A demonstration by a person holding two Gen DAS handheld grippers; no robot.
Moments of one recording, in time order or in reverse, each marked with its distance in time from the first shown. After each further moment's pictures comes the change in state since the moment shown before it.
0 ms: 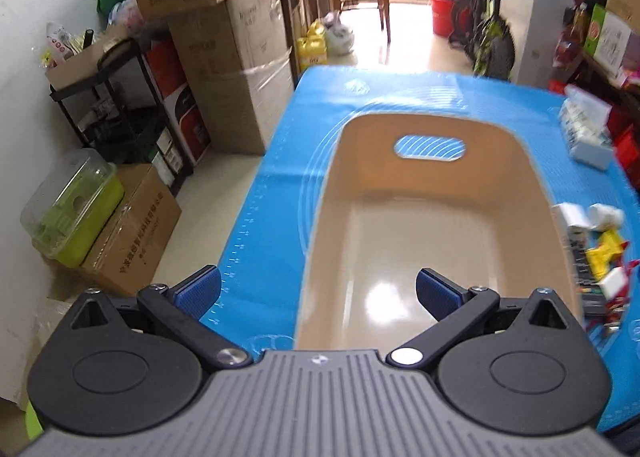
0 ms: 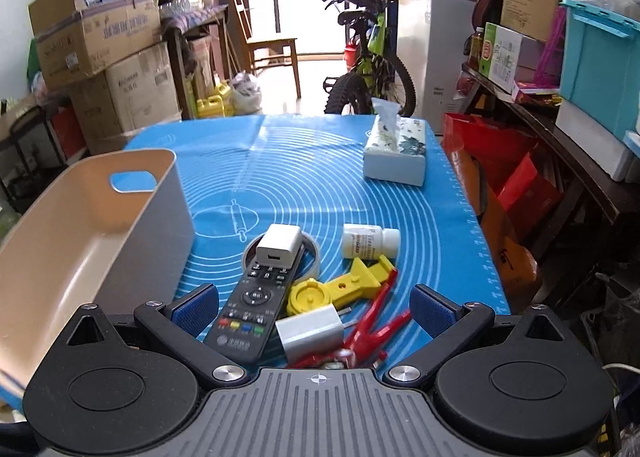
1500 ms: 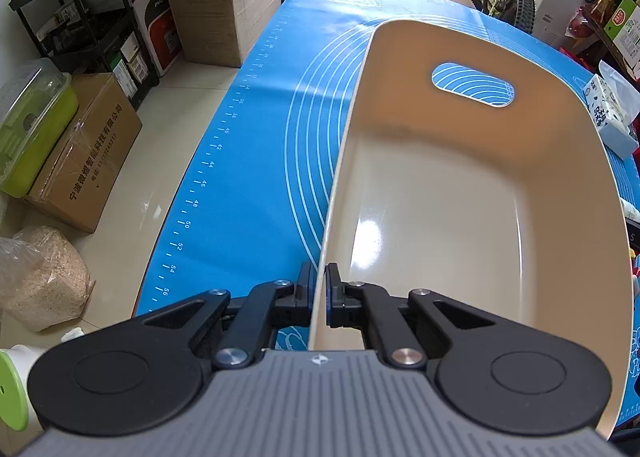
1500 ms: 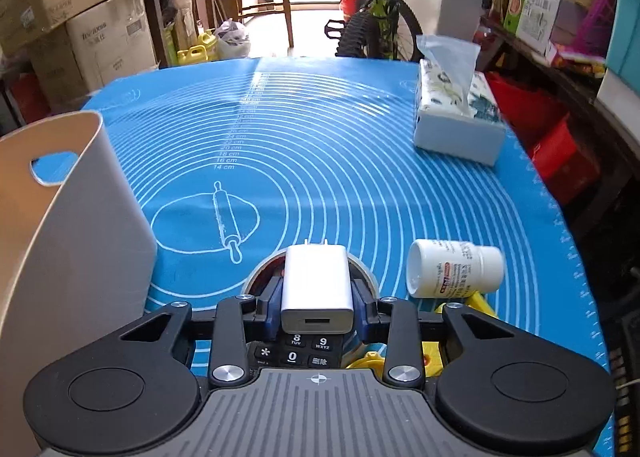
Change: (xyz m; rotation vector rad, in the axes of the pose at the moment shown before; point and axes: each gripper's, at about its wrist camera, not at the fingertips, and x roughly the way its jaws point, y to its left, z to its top) left arm 0.076 0.025 0.007 -0.103 0.245 -0.143; right arm 0.135 0.039 0.033 0.001 0.139 -0.042
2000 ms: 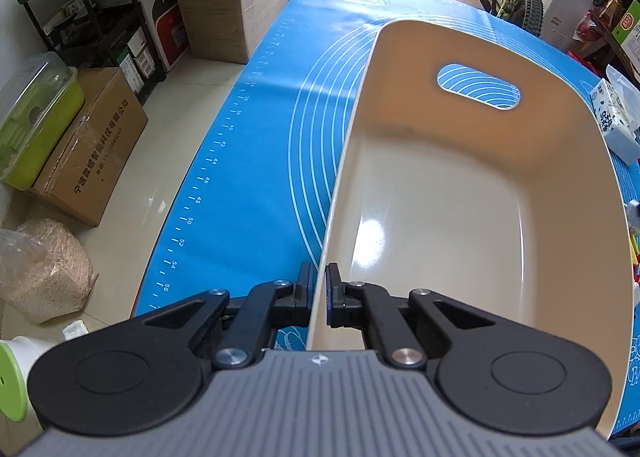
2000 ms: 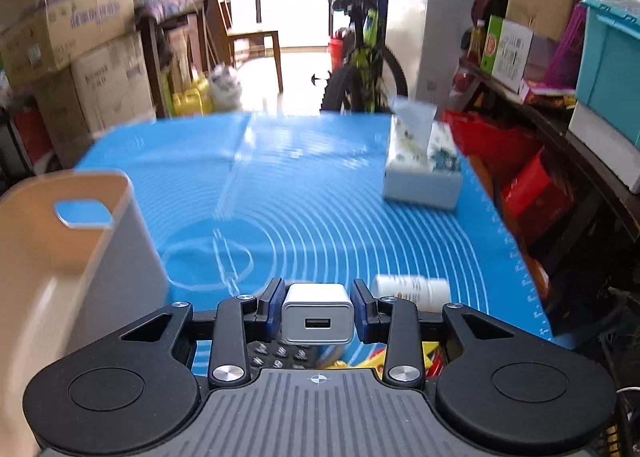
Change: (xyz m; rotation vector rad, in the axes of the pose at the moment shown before) left arm 0.002 -0.002 0.000 -0.026 0.007 0.015; right arm -0.068 -0.011 0.007 0.051 -0.163 0.000
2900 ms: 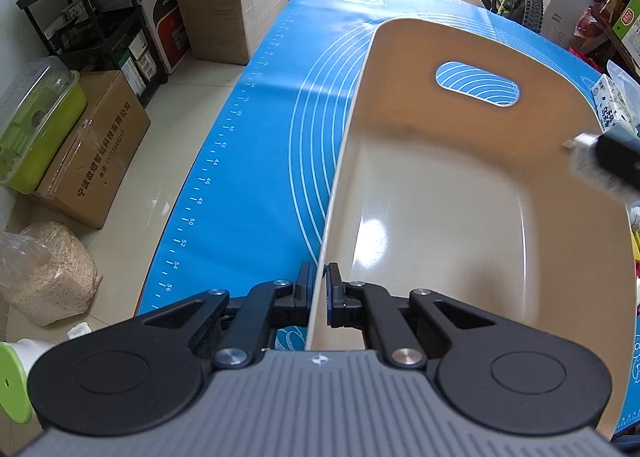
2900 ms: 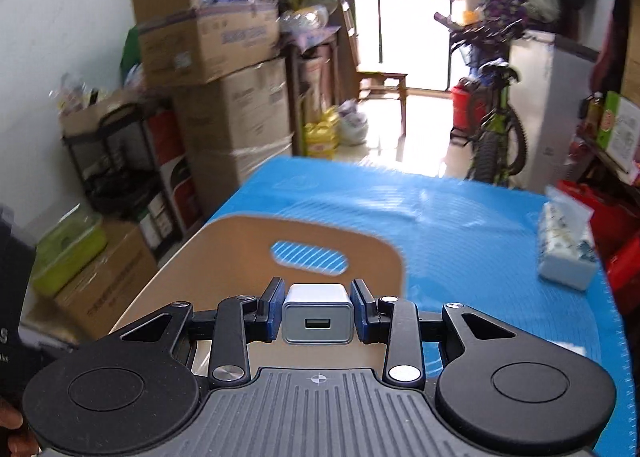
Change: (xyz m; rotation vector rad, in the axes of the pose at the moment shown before) left arm 0.000 -0.003 -0.001 0.013 -0.004 0.013; right arm -0.052 0.144 0.010 -0.199 -0.038 0.298
